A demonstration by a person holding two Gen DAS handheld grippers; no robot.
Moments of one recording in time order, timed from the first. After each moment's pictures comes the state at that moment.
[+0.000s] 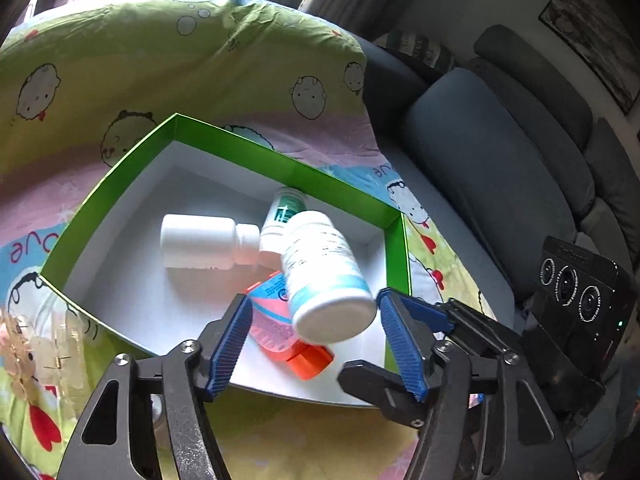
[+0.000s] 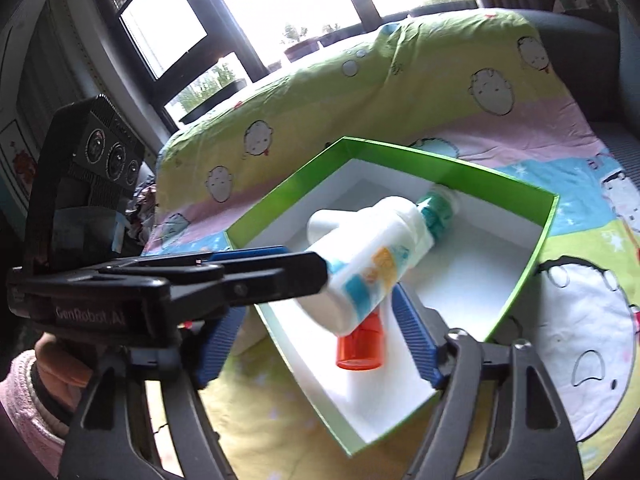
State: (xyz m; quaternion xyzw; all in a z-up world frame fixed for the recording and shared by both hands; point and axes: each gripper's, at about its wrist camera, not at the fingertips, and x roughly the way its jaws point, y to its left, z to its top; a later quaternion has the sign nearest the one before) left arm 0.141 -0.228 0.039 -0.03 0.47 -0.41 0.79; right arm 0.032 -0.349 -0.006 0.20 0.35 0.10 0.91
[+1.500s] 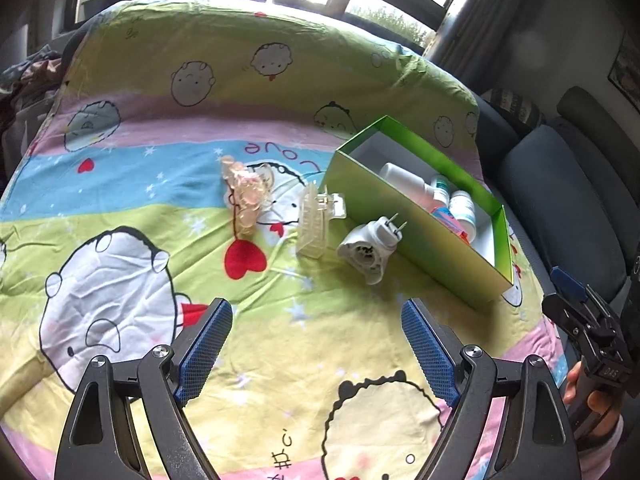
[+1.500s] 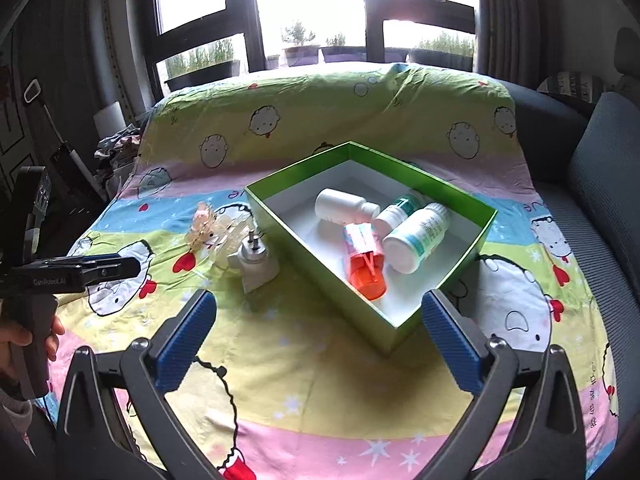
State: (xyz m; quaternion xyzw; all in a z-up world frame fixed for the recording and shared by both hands) left arm 0.053 -0.017 0.024 -0.08 0.45 -0.22 0.86; right arm -0.055 -0.278 0.035 0.05 0.36 0.03 0.93
